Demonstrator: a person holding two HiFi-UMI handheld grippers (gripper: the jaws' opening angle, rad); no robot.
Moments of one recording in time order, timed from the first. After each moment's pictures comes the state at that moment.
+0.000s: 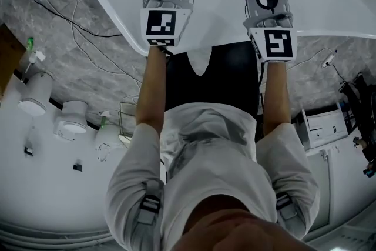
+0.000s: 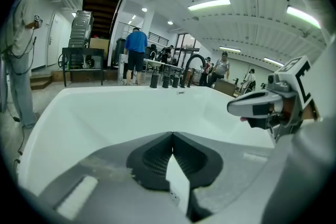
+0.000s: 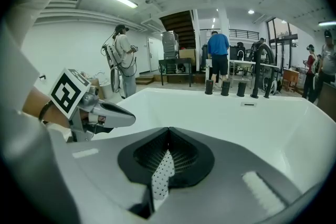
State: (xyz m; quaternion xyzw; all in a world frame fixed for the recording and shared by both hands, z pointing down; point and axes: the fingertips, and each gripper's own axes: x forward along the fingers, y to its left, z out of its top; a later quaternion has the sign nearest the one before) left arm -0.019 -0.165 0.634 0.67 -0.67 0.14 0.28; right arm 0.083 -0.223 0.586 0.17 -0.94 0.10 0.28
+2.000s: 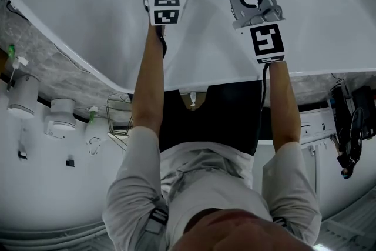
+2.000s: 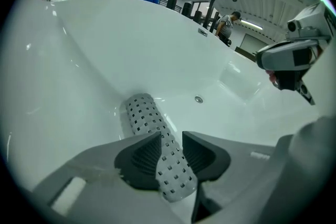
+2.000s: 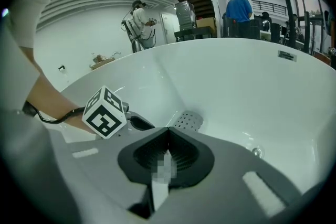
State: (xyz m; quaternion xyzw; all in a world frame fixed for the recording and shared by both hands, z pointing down) left arm 0.011 -0.159 0.926 0.60 -0.64 0.21 0.43; right arm 0.079 -0.218 0.786 0.04 -0.92 0.13 0.38
